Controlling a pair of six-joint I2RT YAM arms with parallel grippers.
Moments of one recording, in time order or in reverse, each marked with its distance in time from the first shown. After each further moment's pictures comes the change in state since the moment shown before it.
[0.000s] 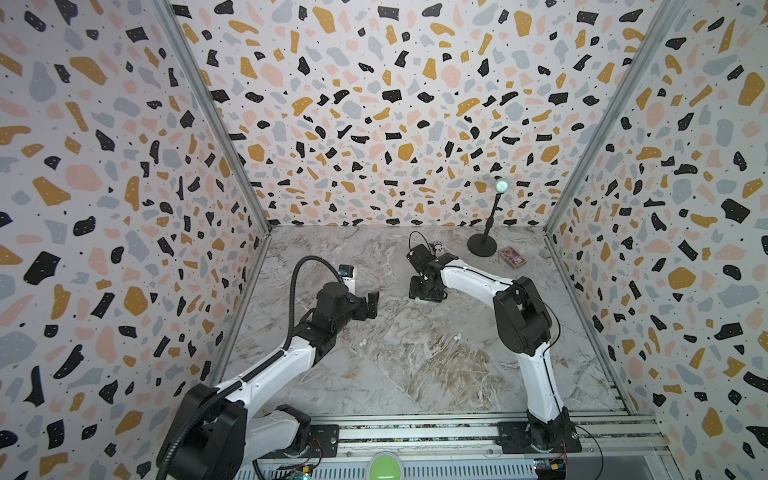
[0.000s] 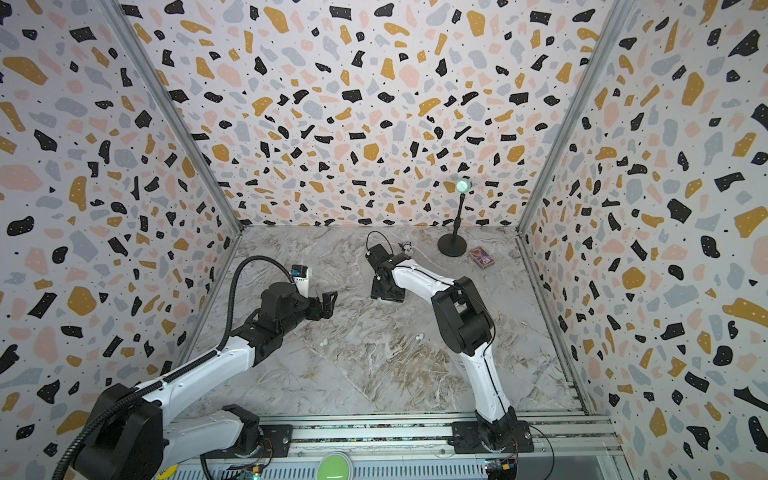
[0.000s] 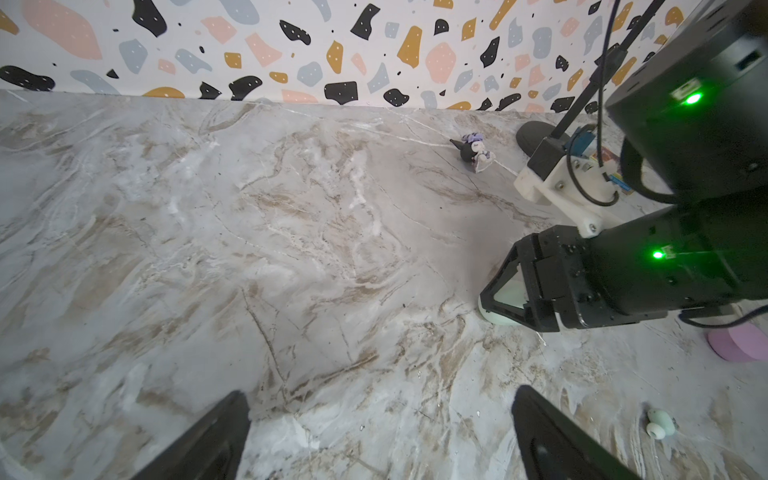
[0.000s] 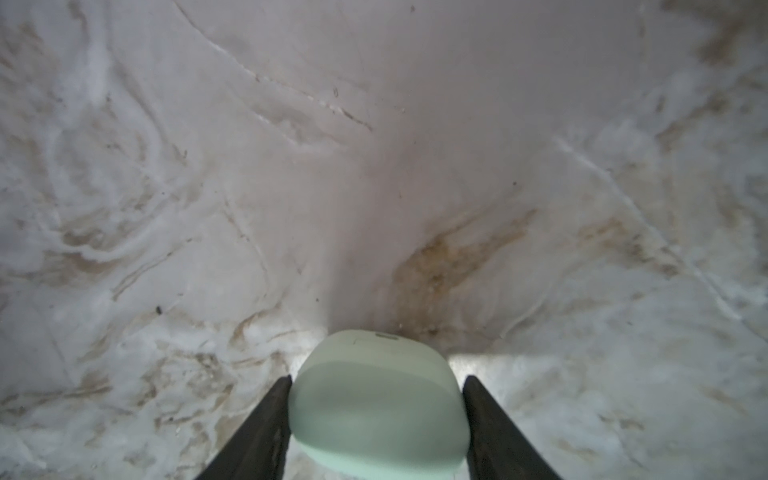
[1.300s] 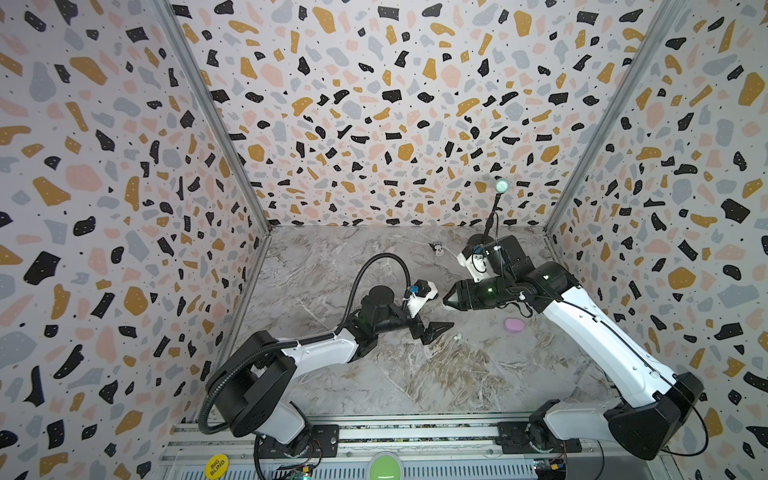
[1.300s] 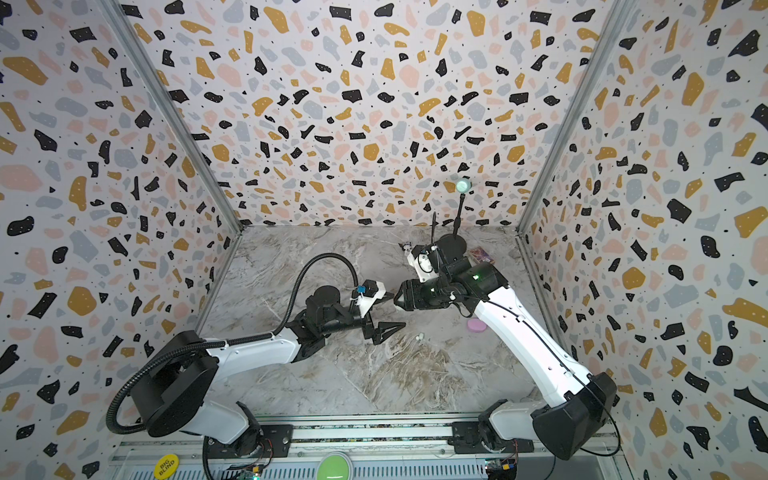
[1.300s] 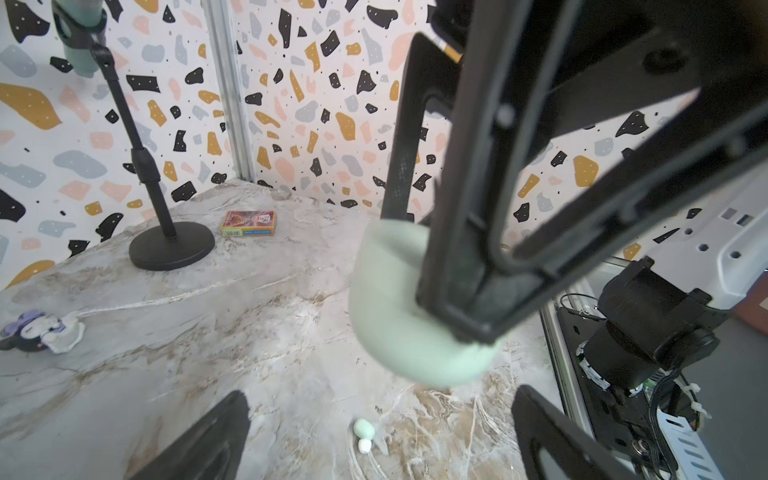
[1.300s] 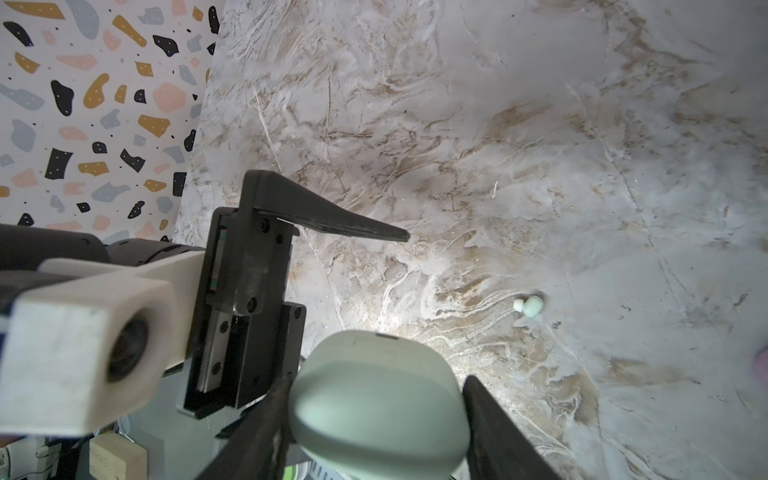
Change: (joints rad) left arm -0.347 0.323 0.121 0.541 0.578 0.238; right arm -0.072 -0.836 -0.307 -0.229 -0.402 -0.319
